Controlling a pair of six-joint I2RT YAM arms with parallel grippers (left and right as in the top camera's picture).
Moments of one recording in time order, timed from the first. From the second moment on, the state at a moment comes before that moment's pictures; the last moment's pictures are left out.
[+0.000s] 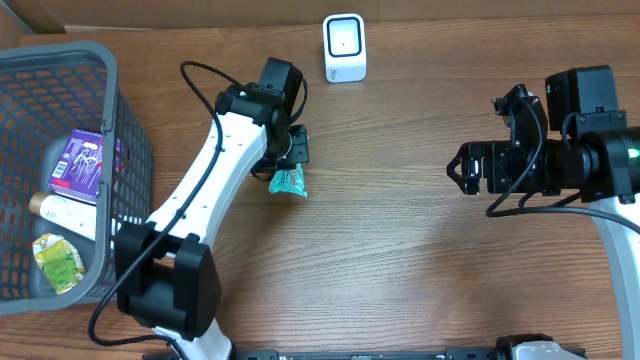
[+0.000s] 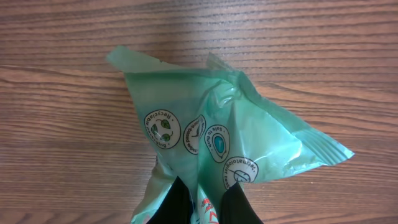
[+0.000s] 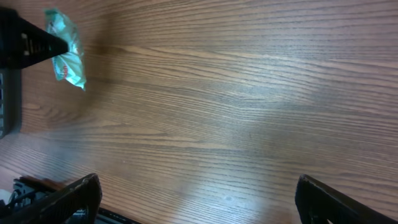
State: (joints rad) left arm -0.32 1.84 1.55 -1.10 0.01 -0.43; right arm 0.09 1.36 1.57 -1.41 -0.33 0.05
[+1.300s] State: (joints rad) left arm 0.46 1.49 2.10 -1.67 -0.21 -0.45; right arm 0.09 1.36 1.57 -1.41 -0.33 0.05
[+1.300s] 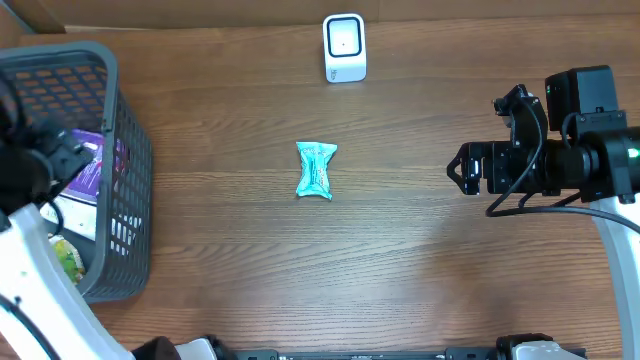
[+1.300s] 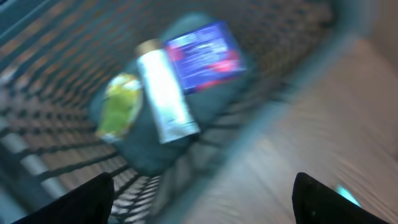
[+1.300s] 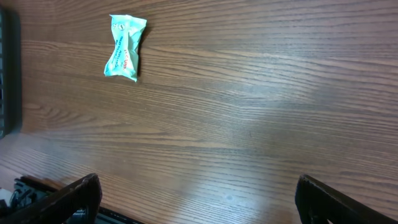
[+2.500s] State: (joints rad) left arm 0.77 1.65 1.31 -1.01 -0.43 -0.26; right arm 0.09 1.36 1.57 -1.41 -0.35 0.05
